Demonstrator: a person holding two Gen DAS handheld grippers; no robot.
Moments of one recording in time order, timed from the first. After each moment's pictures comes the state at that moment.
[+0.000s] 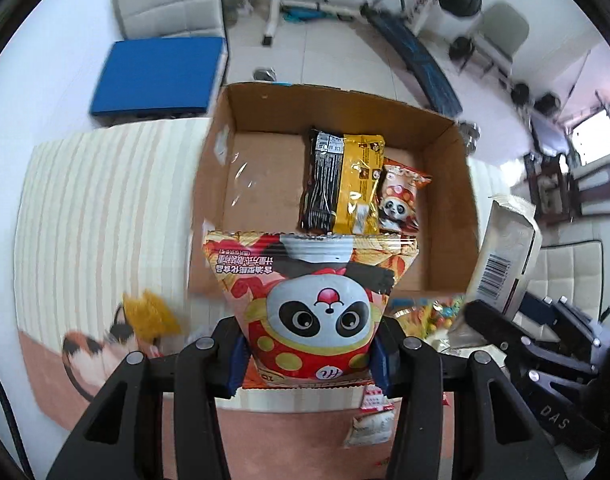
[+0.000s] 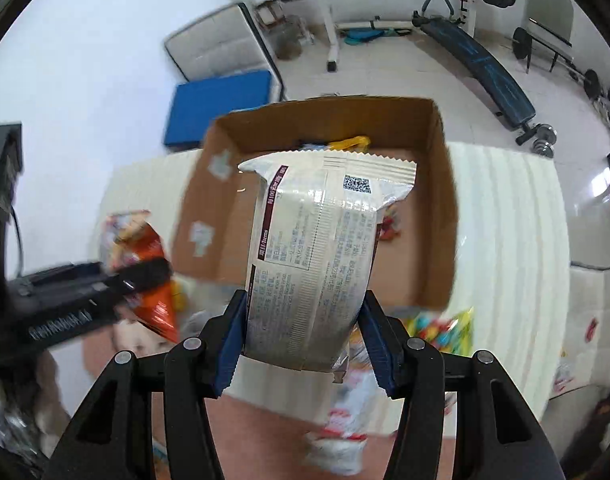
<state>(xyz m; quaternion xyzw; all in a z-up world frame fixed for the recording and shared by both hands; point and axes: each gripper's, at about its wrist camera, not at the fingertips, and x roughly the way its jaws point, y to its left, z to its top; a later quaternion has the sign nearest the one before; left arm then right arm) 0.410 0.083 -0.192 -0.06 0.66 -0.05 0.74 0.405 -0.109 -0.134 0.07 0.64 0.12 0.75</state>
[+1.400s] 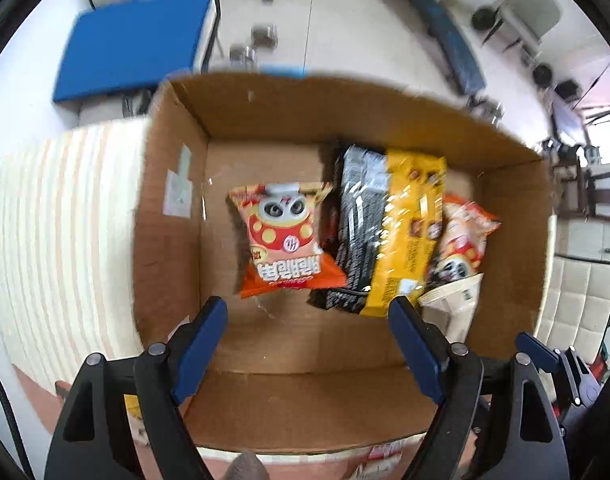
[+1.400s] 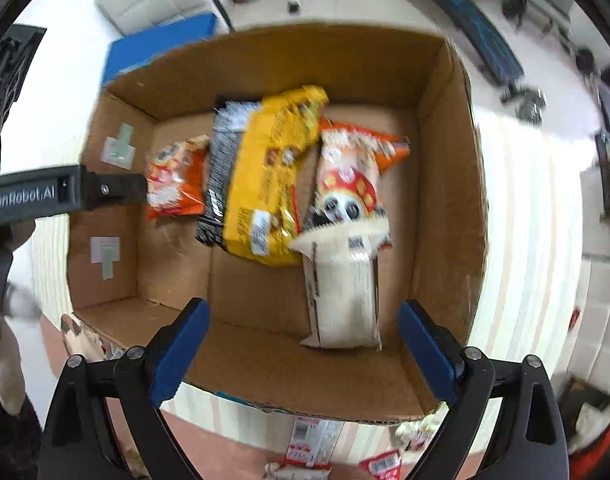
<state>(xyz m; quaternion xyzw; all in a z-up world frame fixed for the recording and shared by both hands) 0.512 0.085 -0.285 -0.07 0.70 -0.04 0.71 0.469 -0.106 -0.247 0.03 0.69 0.07 0.72</state>
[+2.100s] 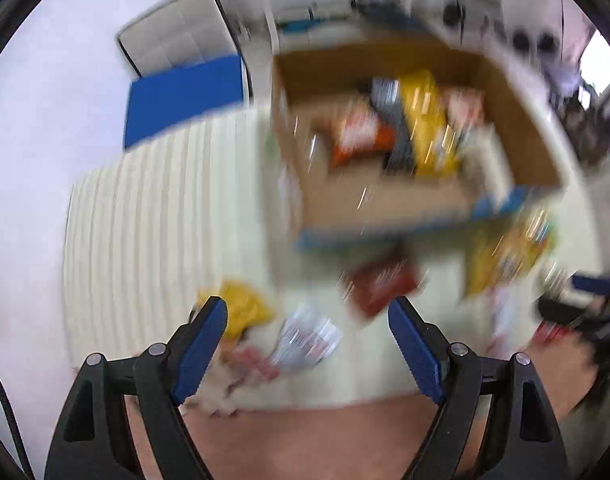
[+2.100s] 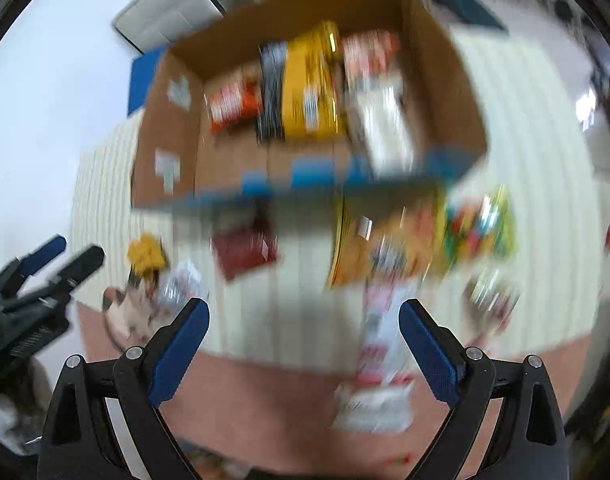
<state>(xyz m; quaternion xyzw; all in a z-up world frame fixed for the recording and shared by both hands) 0.328 0.139 -0.260 0.11 0.64 -0.04 0.76 0.308 -0.090 -0.233 0.16 0.69 0.07 0.71</state>
